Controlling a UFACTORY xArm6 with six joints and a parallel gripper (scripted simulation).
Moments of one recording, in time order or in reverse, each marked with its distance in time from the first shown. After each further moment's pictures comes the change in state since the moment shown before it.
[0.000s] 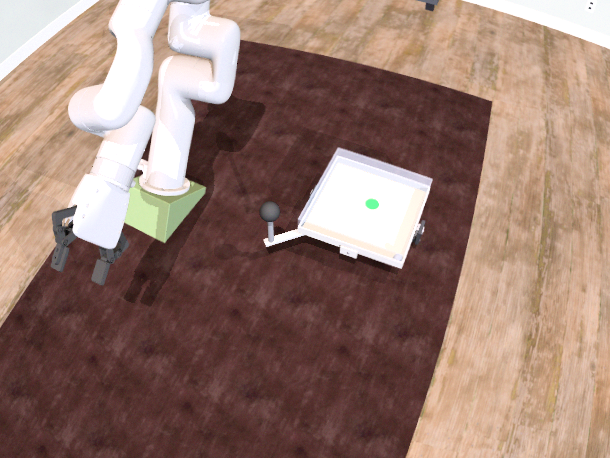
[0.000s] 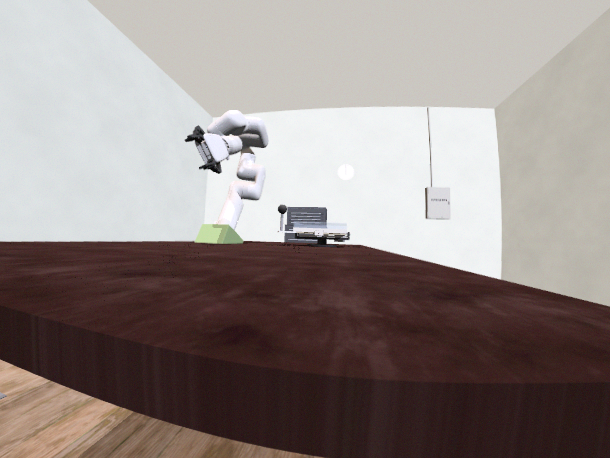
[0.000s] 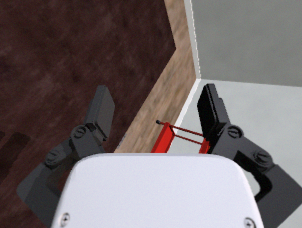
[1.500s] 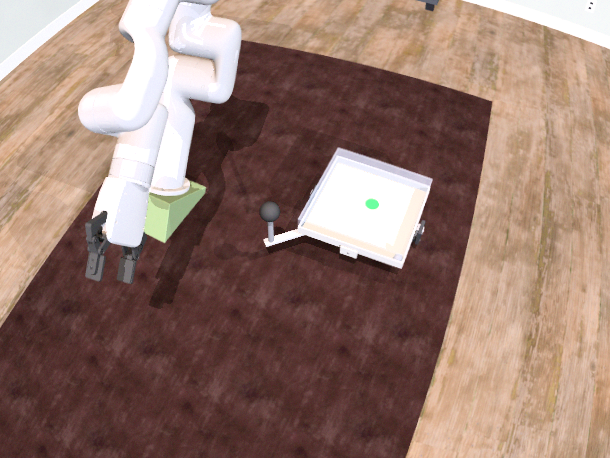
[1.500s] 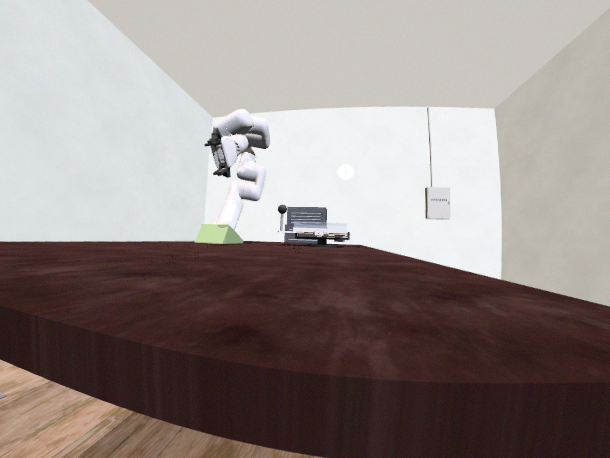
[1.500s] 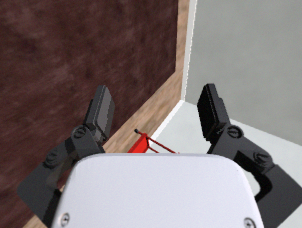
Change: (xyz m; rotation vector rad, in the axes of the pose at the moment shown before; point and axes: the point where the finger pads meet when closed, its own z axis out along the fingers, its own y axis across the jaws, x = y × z) arm 0.038 -0.038 -0.014 0.122 0.077 -0.270
